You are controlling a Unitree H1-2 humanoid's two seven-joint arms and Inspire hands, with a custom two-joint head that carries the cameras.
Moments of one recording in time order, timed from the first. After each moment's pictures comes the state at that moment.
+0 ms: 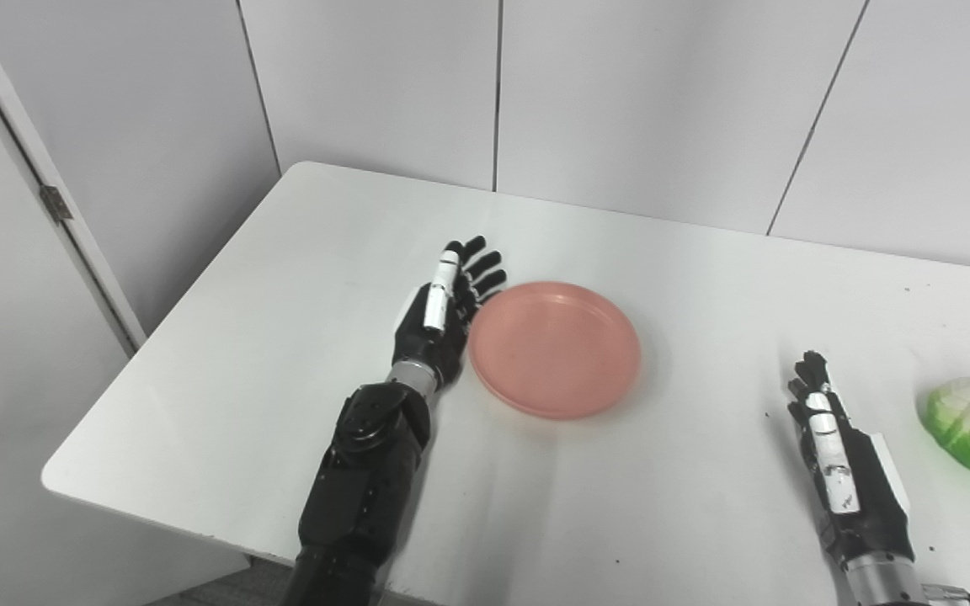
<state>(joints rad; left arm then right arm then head) -0.34 -0.01 0.11 0.20 -0.31 0.23 -0.03 -0.14 -0.12 0.05 0.03 0.04 0.04 0.14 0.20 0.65</state>
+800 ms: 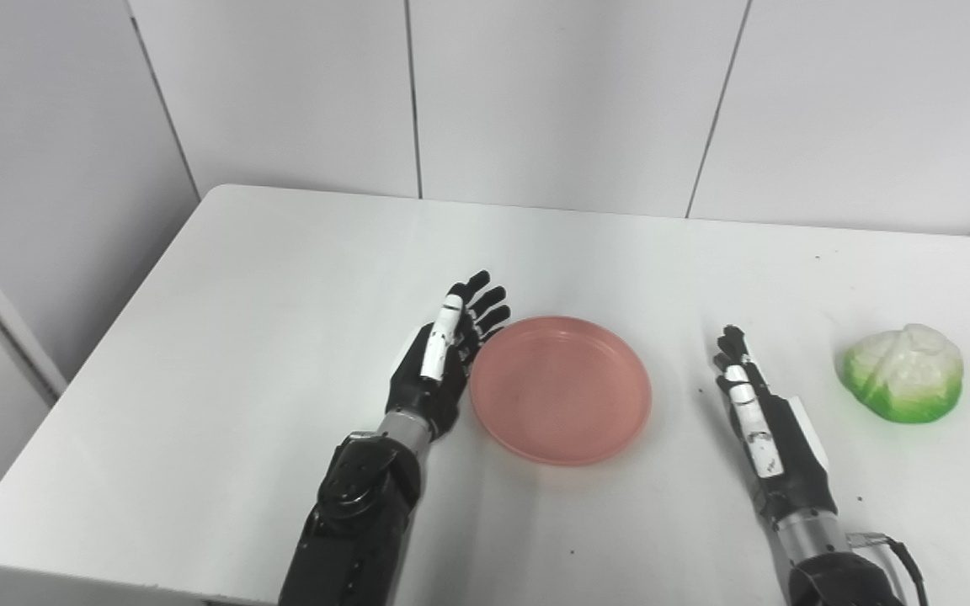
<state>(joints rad) -0.27 -0.05 0.02 0.15 -0.26 0.21 -0.09 -0.14 -0.11 0.06 0.03 0.02 0.05 0.12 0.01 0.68</state>
